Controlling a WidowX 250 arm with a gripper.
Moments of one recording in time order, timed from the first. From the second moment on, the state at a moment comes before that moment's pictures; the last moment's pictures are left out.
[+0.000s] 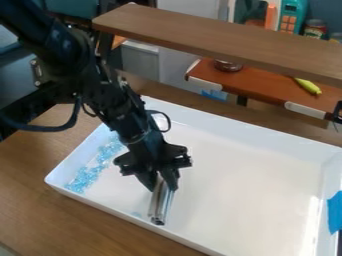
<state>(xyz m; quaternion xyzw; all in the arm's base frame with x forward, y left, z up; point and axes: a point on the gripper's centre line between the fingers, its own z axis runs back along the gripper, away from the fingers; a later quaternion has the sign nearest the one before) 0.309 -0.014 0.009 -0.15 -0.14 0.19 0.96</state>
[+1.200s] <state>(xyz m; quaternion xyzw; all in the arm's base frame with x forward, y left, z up) 0.304 0.074 -0.013 -0.02 -0.14 0.14 0.98</state>
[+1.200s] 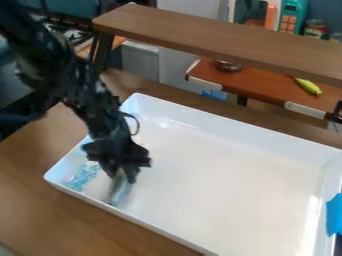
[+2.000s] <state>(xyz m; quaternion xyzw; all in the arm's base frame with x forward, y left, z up) 0.308 0.076 0.015 0.03 -0.19 0.11 0.97</state>
